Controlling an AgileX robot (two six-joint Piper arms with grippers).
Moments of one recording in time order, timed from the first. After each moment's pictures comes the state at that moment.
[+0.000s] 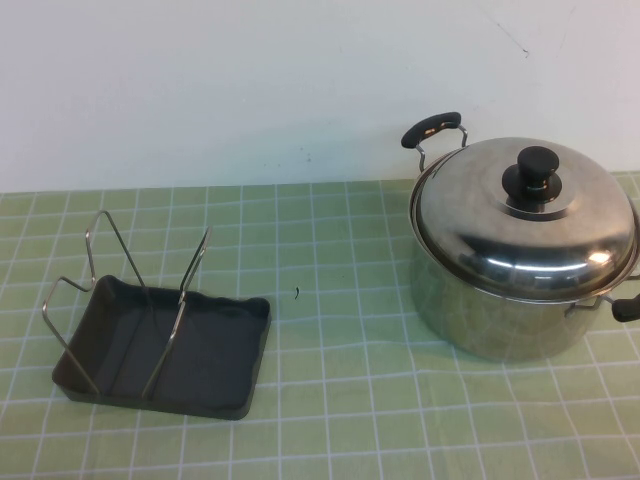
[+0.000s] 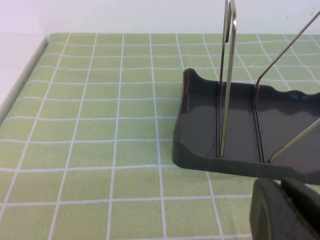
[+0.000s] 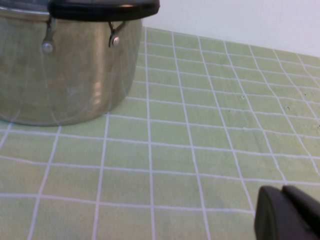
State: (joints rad) right arm -0.08 -0.02 0.02 -0.01 0.42 -0.19; left arm 0.00 -0.02 0.01 -0.07 0.36 -0.04
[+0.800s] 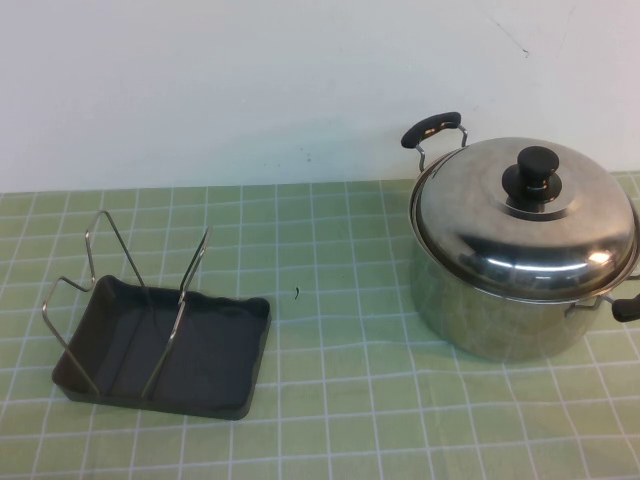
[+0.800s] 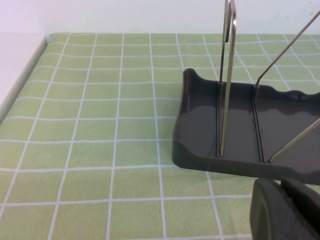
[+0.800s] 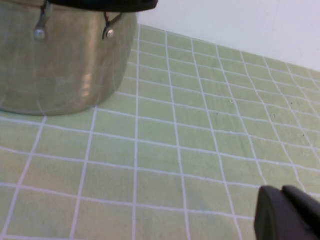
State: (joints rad) right arm -0.08 -0.02 0.02 -0.06 0.41 -0.22; left arm 0.00 -0.02 0.01 -0.07 0.36 -0.04
